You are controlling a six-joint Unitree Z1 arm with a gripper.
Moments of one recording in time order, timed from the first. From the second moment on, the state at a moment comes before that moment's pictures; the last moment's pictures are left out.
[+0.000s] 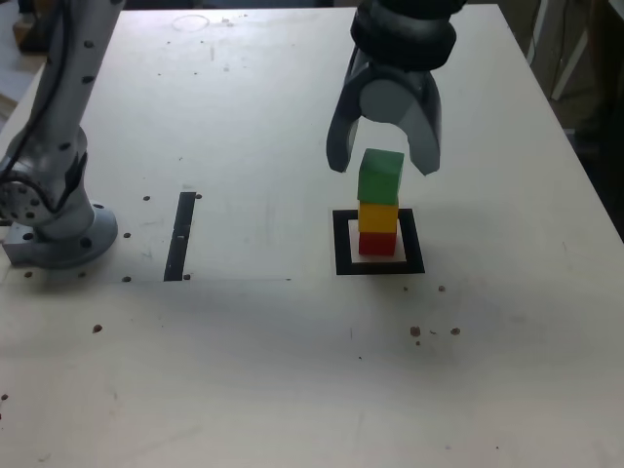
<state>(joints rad) -0.04 2.09 -1.93 1.62 0.06 0.13</state>
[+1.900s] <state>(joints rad) -0.03 1.54 -0.80 1.09 0.05 0.03</state>
